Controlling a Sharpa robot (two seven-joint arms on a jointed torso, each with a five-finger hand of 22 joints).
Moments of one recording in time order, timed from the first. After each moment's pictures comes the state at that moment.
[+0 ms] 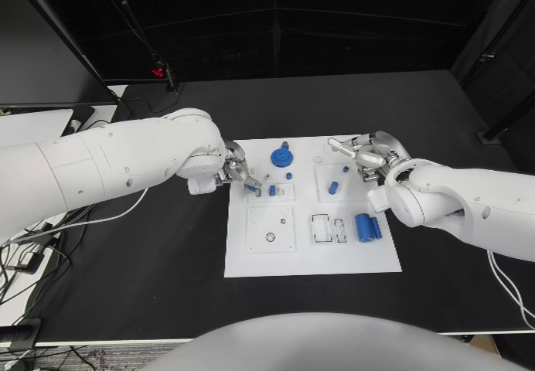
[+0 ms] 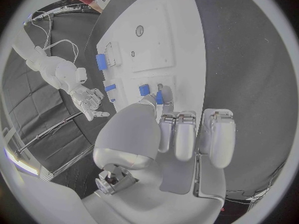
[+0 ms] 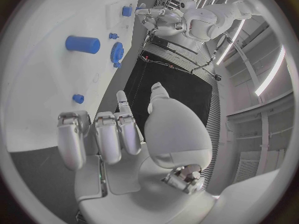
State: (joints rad) left arm 1.40 -0.49 -0.24 1.24 -0.77 0.23 -0.60; left_hand 1.35 0.11 0.03 0.29 0.39 0.95 0.03 0.49 0.91 1.46 -0.01 1.58 1.31 1.47 -0.06 1.57 1.31 0.01 1.47 0.06 1.57 1.31; right arm 1.16 -0.93 -0.12 1.58 -0.45 -0.62 0.07; right_hand 1.17 -0.02 -0.16 0.29 0.21 0.89 0.17 0.23 0.10 1.46 0.09 1.57 1.31 1.47 0.04 1.57 1.31 0.01 1.47 0.15 1.57 1.31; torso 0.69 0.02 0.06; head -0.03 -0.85
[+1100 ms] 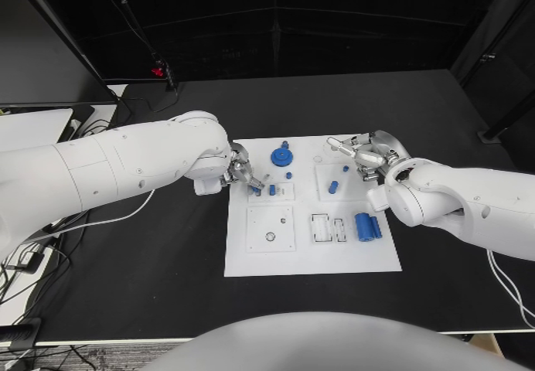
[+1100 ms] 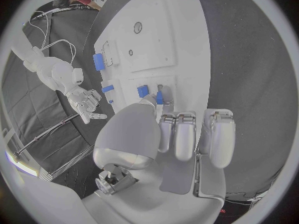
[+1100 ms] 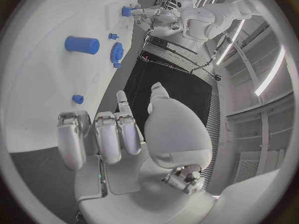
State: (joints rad) left arm 1.38 -0.45 -0.24 1.19 -0.78 0.23 -0.60; left_hand 1.35 0.11 0.04 0.29 0.39 0.95 0.04 0.48 0.91 1.46 -0.01 1.58 1.31 1.46 -0.06 1.57 1.31 0.01 1.47 0.06 1.57 1.31; right arm 1.16 -0.93 -0.12 1.58 -0.45 -0.62 0.07; right_hand 1.17 -0.02 -0.16 0.29 0.21 0.88 0.17 0.24 0.10 1.46 0.09 1.57 1.31 1.47 0.04 1.57 1.31 0.01 1.47 0.15 1.57 1.31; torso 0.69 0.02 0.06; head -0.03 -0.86
